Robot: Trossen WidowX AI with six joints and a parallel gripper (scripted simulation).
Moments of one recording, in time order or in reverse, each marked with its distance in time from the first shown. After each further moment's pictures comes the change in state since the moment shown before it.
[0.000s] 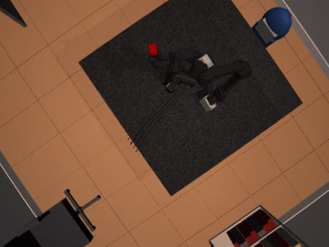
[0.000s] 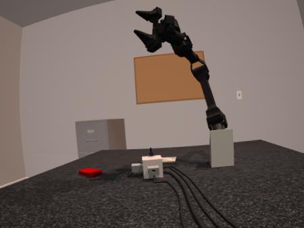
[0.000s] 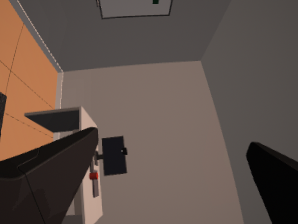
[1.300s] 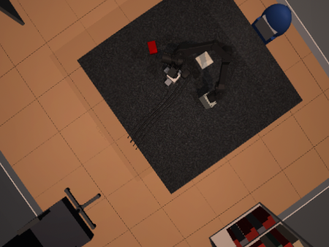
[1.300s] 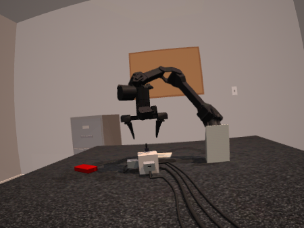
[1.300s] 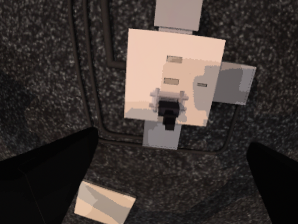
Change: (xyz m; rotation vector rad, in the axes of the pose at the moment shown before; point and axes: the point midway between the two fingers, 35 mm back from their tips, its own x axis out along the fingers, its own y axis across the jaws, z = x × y) arm -0.165 0.356 -0.192 0.267 0.573 1.687
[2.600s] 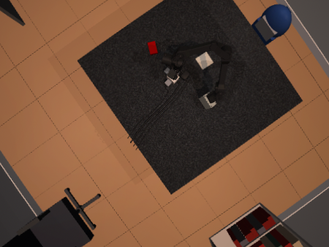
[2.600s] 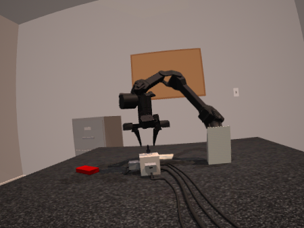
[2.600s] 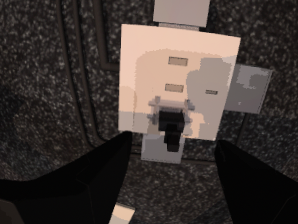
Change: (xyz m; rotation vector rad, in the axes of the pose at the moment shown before) arm 0.026 0.000 -0.001 0.005 0.002 0.002
